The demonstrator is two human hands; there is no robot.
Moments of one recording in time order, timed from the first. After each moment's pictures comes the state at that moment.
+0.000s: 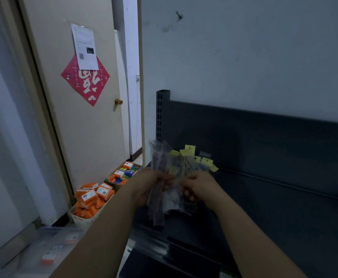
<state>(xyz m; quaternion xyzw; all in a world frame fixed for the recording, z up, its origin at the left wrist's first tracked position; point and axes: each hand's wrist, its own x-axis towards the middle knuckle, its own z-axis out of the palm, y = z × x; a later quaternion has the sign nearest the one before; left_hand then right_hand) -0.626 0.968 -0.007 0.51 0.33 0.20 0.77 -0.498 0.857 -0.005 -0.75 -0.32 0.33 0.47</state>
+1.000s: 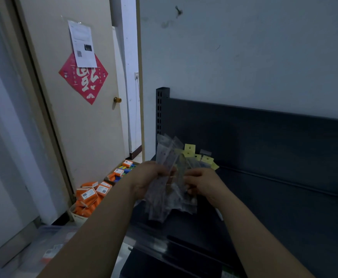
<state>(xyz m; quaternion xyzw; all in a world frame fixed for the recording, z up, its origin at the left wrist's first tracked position) -0.630 0.971 0.009 0.55 0.30 0.15 0.77 -0.487 0.861 -0.012 -0.70 -0.30 0.36 0.55</state>
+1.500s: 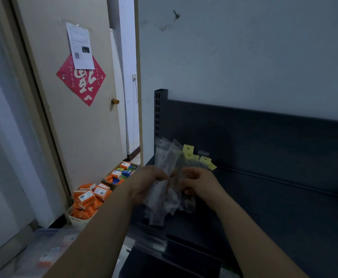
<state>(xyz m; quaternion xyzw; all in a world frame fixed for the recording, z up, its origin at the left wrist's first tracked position) -0.638 0.969 0.001 0.56 0.31 0.14 0.75 -0.493 0.855 -0.017 -0.69 -0.34 0.32 0.55</state>
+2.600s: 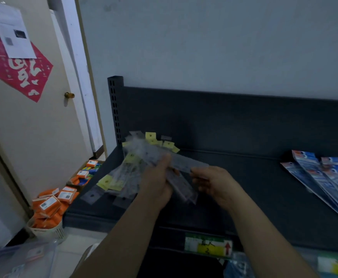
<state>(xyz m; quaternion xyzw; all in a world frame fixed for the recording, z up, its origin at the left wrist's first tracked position) -0.559 0.863 -0.025 0.36 0.19 0.29 0.87 -0.474 0.742 -0.014 -0.67 -0.15 0.31 0.66</state>
